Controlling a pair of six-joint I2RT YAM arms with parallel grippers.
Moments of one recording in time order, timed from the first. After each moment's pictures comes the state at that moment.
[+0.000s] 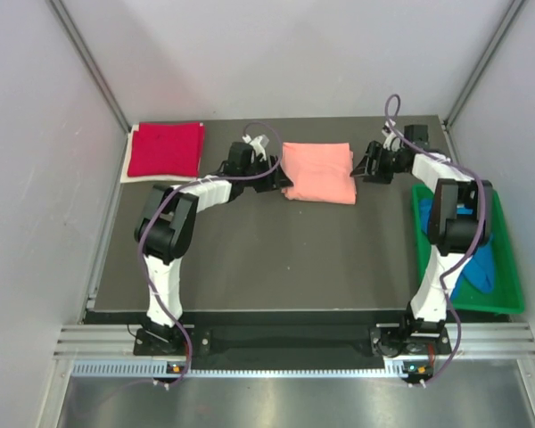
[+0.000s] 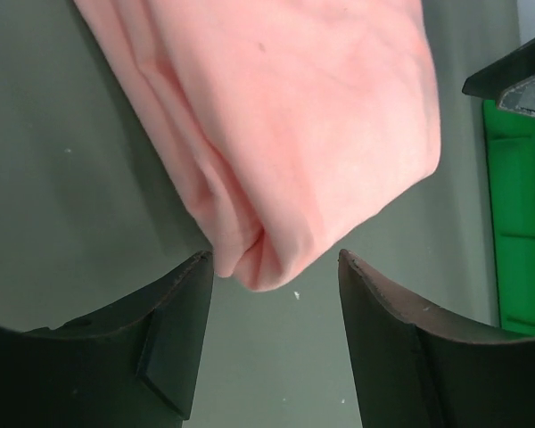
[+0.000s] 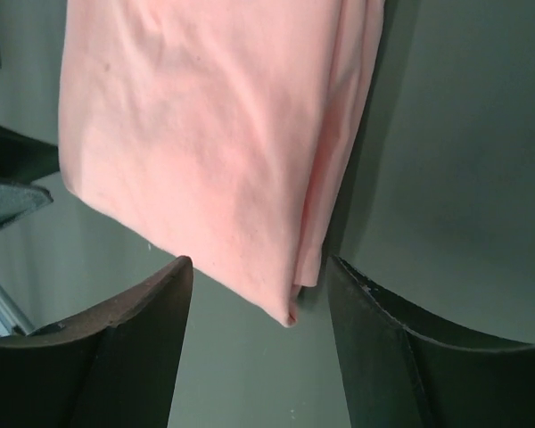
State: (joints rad) left arm -0.40 2.06 1.35 0.15 0.46 -0.57; right arm -0.06 2.00 1.45 -0.37 -0.66 0.21
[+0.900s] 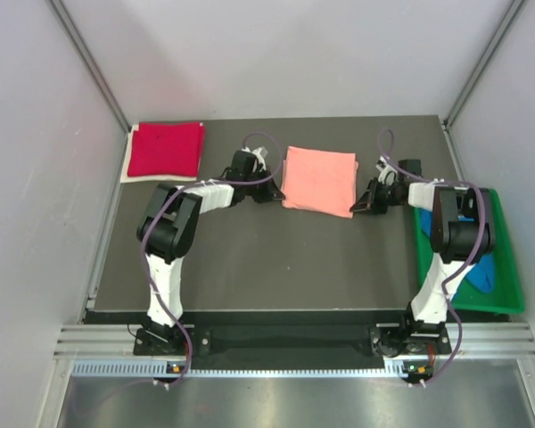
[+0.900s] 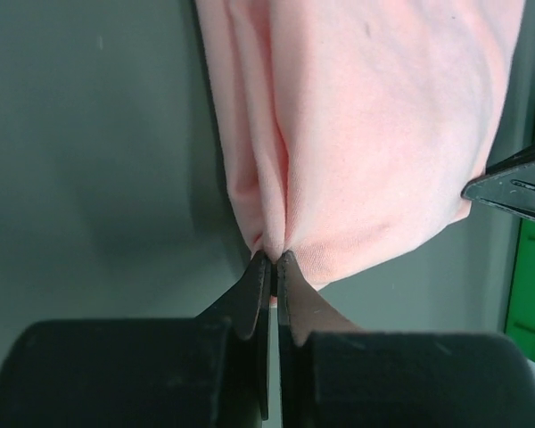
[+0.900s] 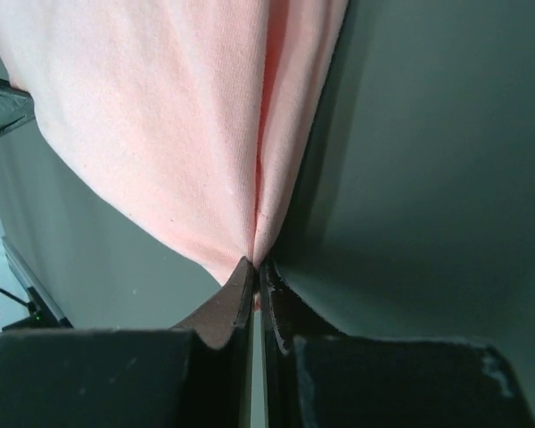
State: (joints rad) left arm -0.42 2.09 1.31 0.09 0.41 -0.62; right arm -0.05 1.93 1.07 -0.17 -0.73 0.24
